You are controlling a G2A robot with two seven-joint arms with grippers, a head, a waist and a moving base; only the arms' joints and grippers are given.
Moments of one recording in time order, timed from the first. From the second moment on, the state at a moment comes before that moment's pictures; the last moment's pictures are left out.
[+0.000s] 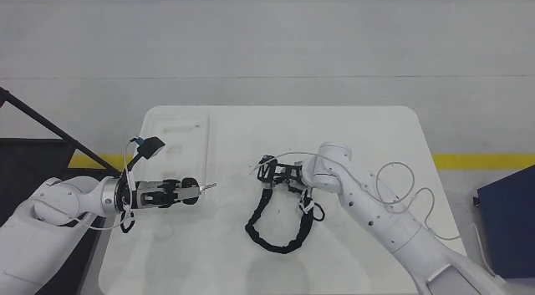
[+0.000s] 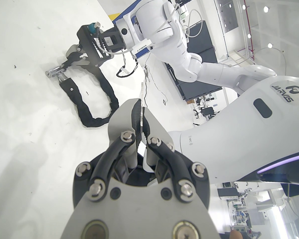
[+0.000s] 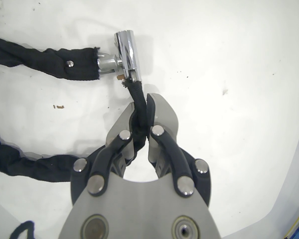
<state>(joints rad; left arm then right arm) 1.37 -0.60 -1.32 -1.63 -0.58 -0.69 -1.13 -0.77 -1.32 0.70 -1.31 -1.15 -0.62 1.04</state>
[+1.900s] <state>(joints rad) 1.37 -0.60 -1.32 -1.63 -0.58 -0.69 -1.13 -0.78 -1.34 0.66 -1.32 -1.23 -0.63 1.00</state>
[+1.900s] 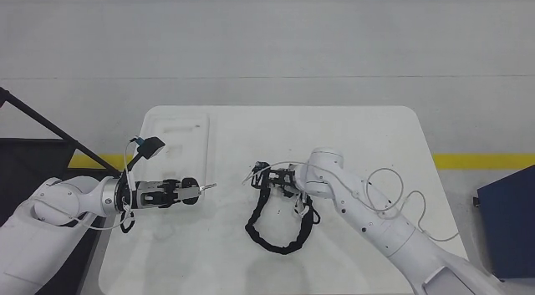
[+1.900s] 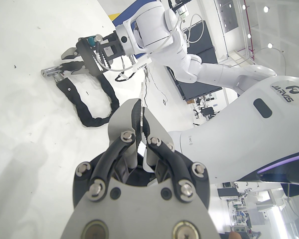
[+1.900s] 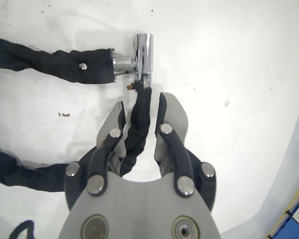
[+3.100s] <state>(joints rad) 1.37 -0.60 -1.32 -1.63 -0.58 -0.69 -1.13 -0.83 -1.31 0.63 -1.46 -1.65 -0.56 0.78</state>
